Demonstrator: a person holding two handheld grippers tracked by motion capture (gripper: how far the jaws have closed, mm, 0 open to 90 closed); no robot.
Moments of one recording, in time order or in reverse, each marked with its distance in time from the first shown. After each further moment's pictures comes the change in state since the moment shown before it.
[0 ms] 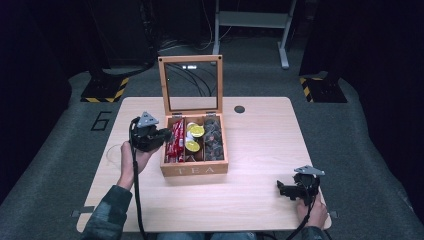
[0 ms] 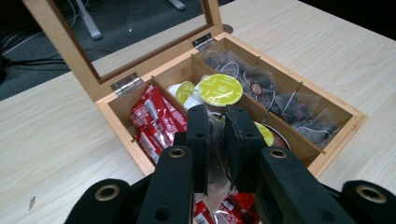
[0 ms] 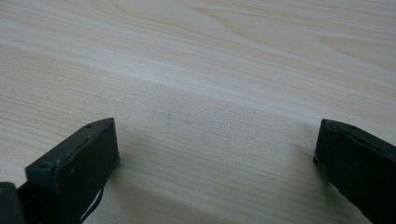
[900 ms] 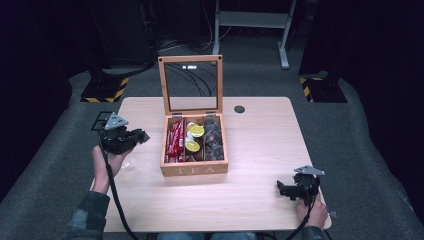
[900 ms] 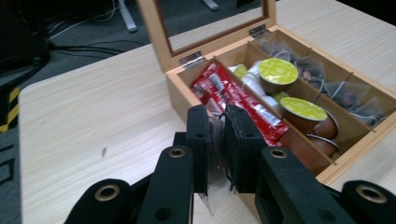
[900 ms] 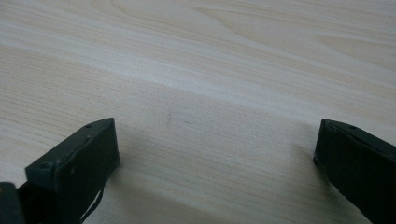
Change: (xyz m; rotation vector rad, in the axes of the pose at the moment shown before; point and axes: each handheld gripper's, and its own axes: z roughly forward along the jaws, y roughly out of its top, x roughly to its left) left arm 0.046 -0.028 -0.050 -0.015 0.116 -0.087; right arm 0.000 0.000 0.000 -0.002 0.000 0.000
